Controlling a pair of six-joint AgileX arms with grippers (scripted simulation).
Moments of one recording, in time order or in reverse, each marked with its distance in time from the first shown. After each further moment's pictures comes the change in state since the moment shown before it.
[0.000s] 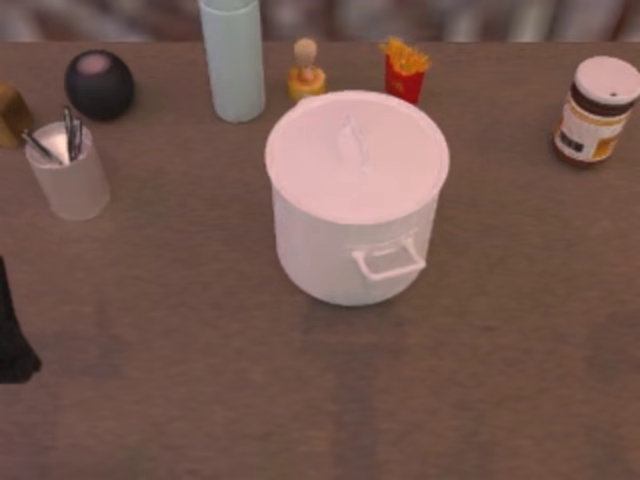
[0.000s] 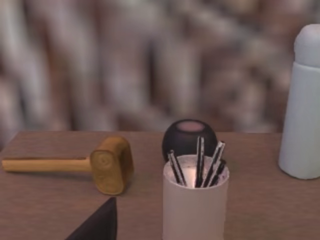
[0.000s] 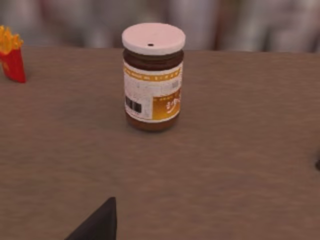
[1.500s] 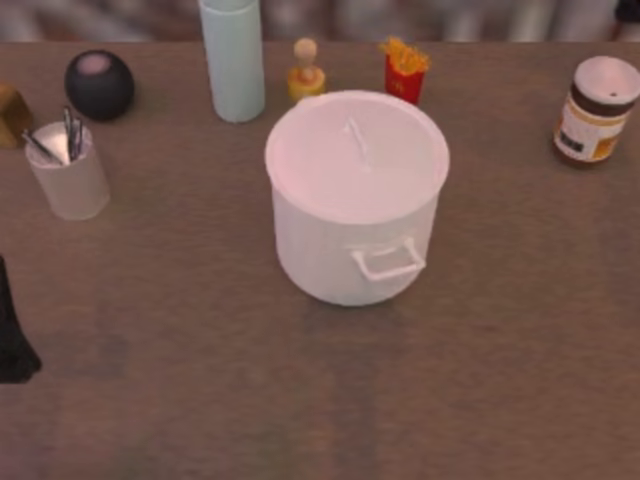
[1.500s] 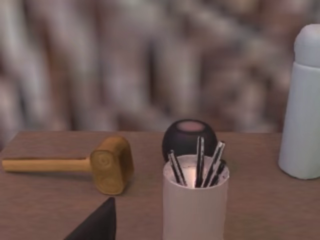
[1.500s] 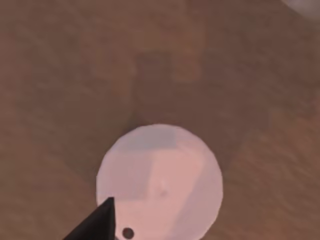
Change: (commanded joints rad) left arm 0.000 0.000 0.000 0.000 0.000 0.000; right arm -0.020 2.184 2.375 -1.034 -0.155 -0.541
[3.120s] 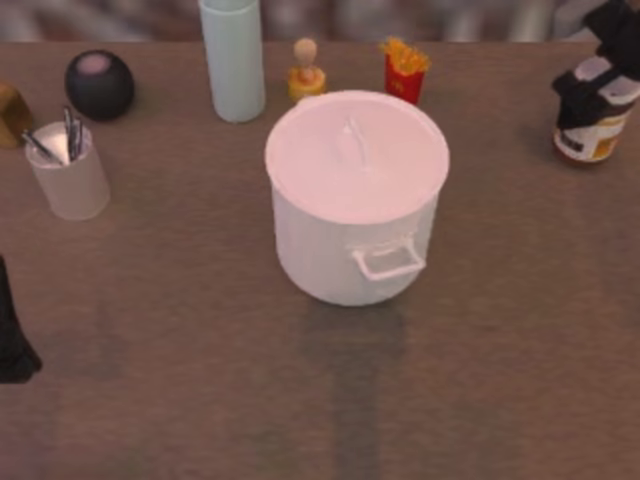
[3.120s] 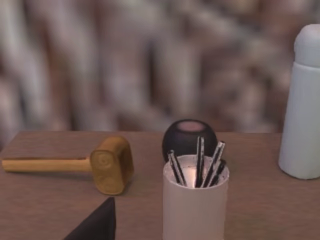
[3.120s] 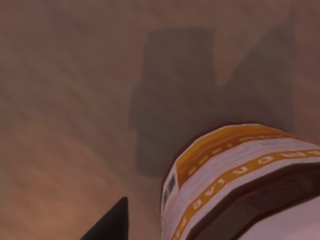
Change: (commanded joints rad) left arm 0.000 0.000 0.000 0.000 0.000 0.000; right arm 0.035 0.271 -0.005 0.026 -0.019 -0.047
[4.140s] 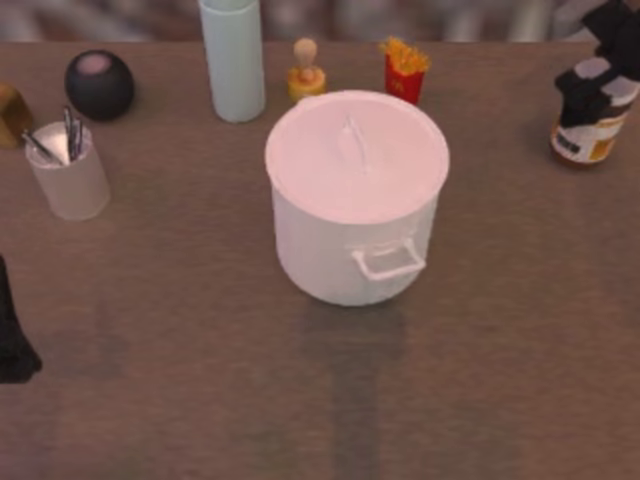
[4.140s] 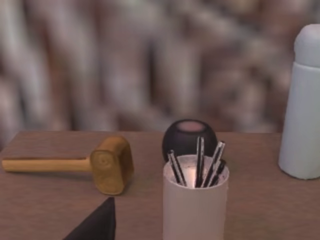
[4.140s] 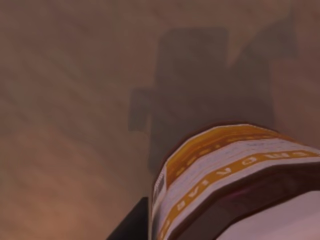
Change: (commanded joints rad) left arm 0.000 0.000 0.000 0.000 0.000 0.000; right arm 0.000 0.000 0.000 0.000 0.000 0.000
